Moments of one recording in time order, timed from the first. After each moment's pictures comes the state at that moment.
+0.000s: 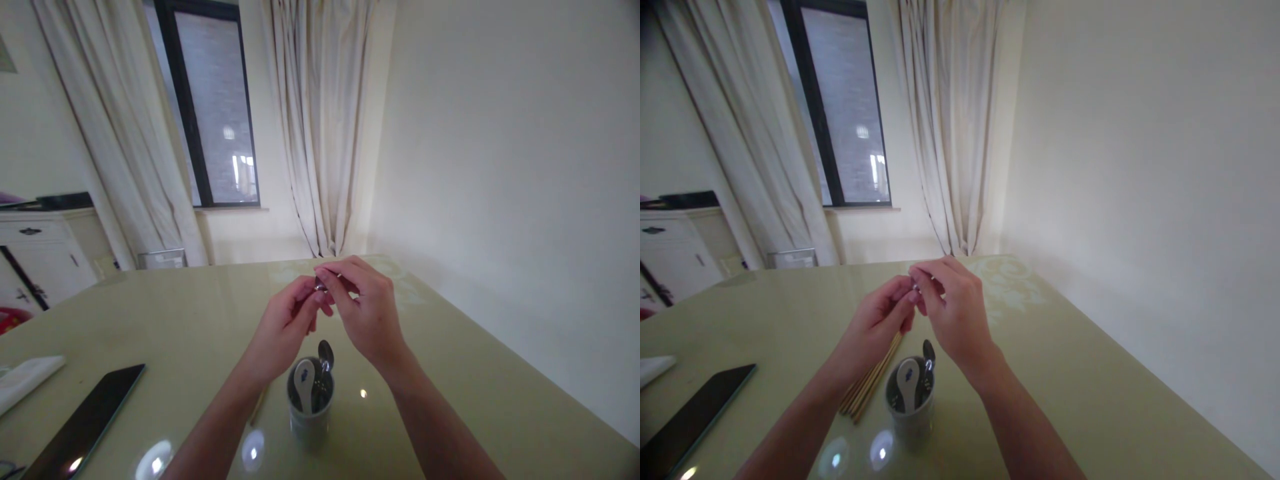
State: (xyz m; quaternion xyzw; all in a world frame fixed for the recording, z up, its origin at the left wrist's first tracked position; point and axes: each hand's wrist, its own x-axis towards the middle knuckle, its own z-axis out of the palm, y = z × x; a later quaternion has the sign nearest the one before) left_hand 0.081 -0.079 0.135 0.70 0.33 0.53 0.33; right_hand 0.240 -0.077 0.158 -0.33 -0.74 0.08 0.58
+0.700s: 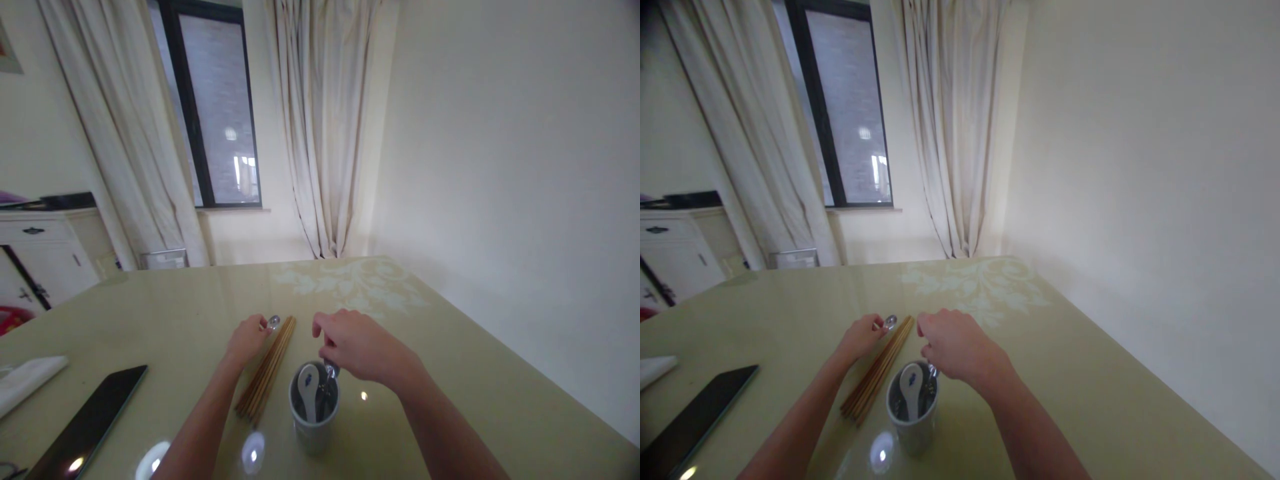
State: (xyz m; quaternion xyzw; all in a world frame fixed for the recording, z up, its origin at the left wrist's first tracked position) left_hand -0.024 0.021 -0.012 0.61 0.75 0.19 0.15; right_hand 0.244 -0.074 0.135 -0.46 -0.88 0.09 0.09
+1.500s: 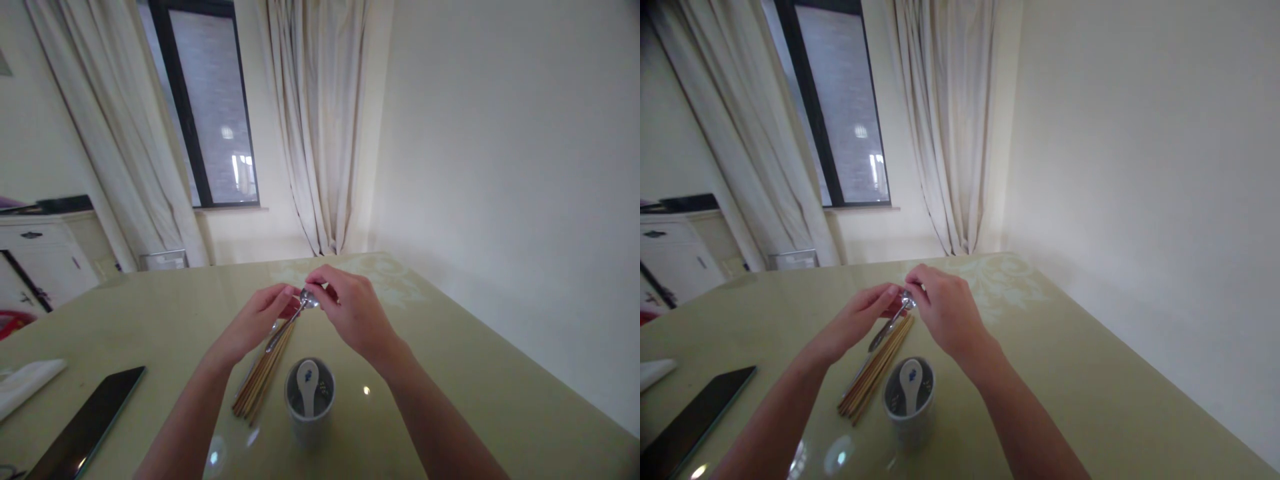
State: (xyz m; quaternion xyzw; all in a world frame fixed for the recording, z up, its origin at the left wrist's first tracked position) left_hand 0.027 -0.030 0.098 0.72 0.44 0.40 0.37; right_hand 0.236 -0.058 0.146 -0.37 -0.80 0.05 0.46
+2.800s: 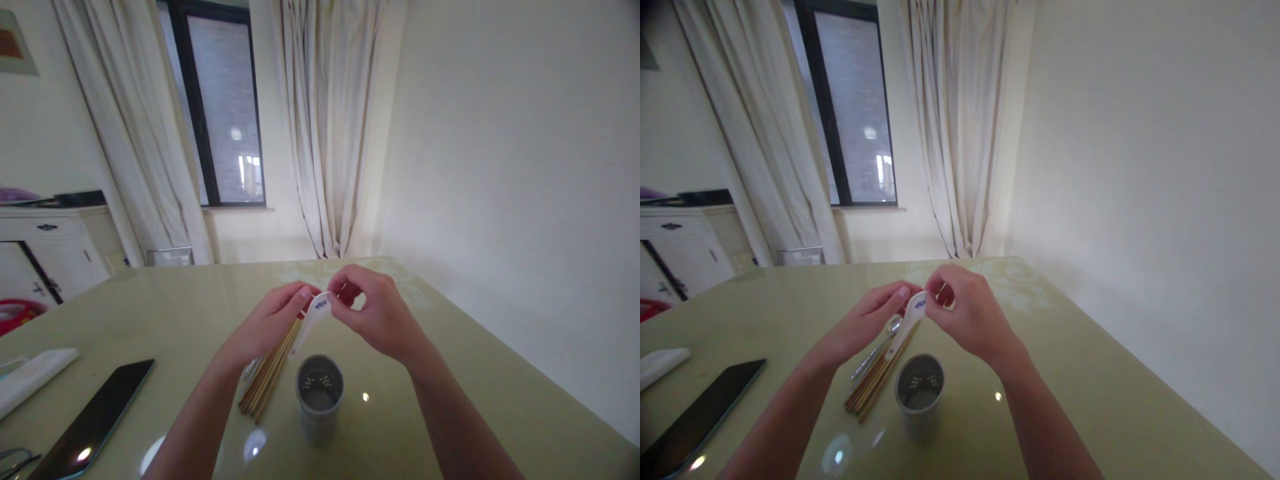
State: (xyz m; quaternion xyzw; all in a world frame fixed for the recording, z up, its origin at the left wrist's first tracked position) left_hand 0.038 -0.047 0.120 0.74 0.38 0.43 0.35; right_hand 0.258 -0.067 0.160 -0.34 -0.82 0.10 0.45
